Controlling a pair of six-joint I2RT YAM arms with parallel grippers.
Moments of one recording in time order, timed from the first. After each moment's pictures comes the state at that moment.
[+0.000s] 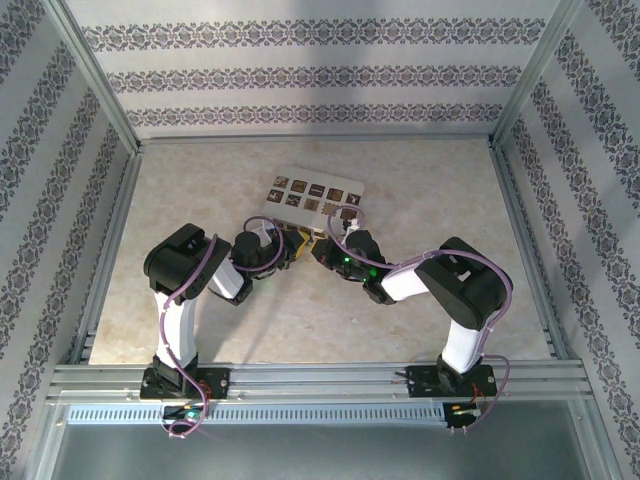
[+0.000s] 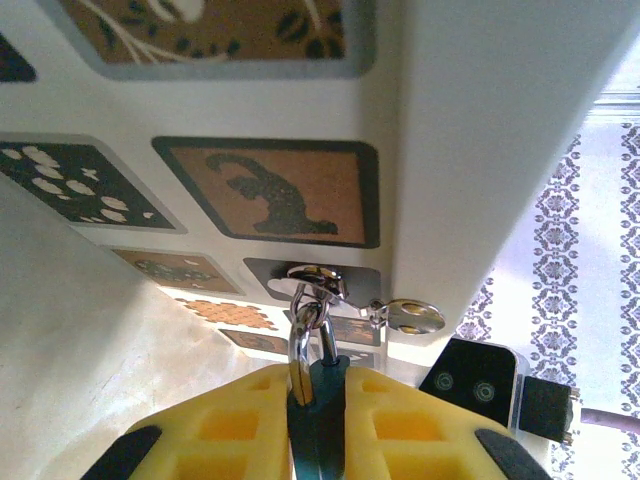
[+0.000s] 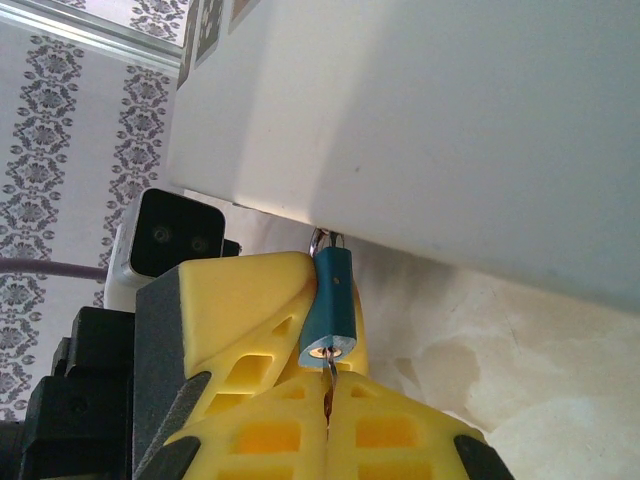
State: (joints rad) left arm -0.43 2.02 0.55 1.27 0.43 -1.45; right arm 0.69 1.80 0.61 0.81 -0.19 1.15
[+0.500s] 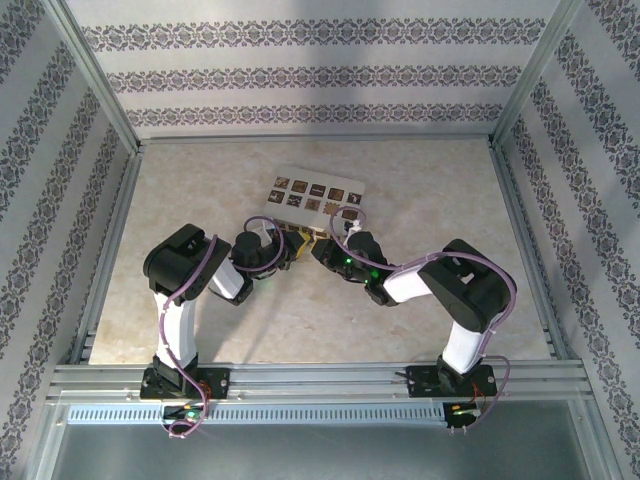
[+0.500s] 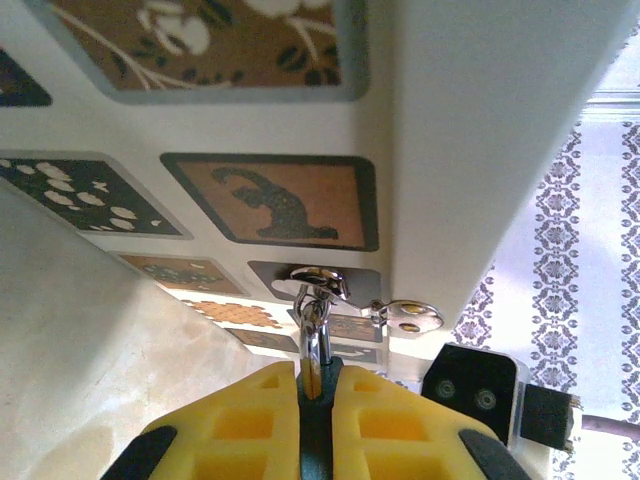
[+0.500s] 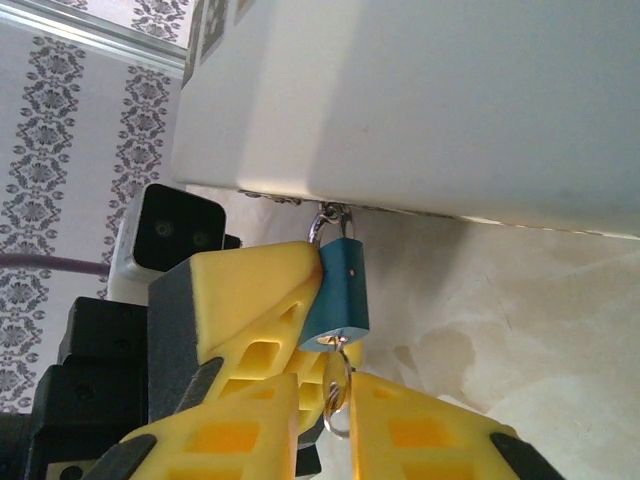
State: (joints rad) left arm -0.44 2.01 0.55 1.26 0.42 -1.45; right arm 0.69 1.77 0.58 0.80 -0.18 1.16
